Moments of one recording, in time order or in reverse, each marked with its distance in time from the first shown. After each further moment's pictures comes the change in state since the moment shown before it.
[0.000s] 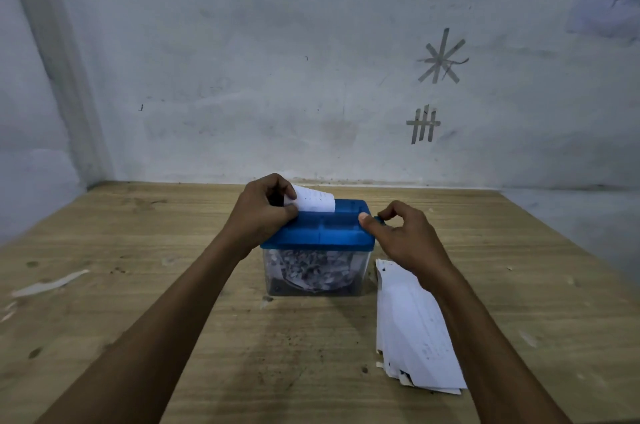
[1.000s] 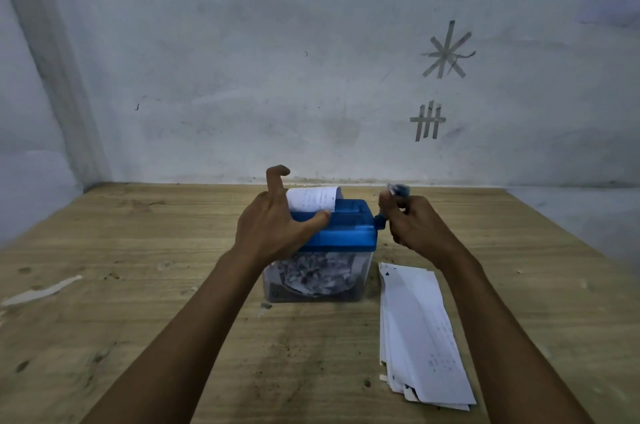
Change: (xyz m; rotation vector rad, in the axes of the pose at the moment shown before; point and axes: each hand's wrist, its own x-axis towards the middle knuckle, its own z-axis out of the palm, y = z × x) left_hand 0.007 -0.015 0.029 0.489 0.085 0.072; right_hand 0.051 0.018 -0.008 0.103 -0.193 -0.180
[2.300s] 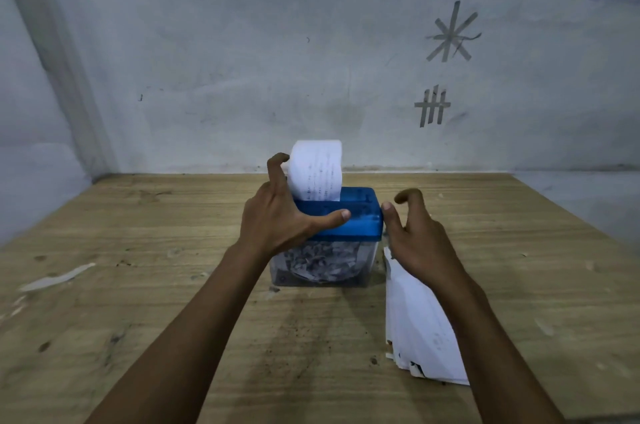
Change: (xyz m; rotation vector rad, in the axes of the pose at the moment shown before) left_hand -0.007 0.003 -0.001 -0.003 0.002 0.009; right_hand -0.051 -0.008 0.025 -0.287 0.176 0.095
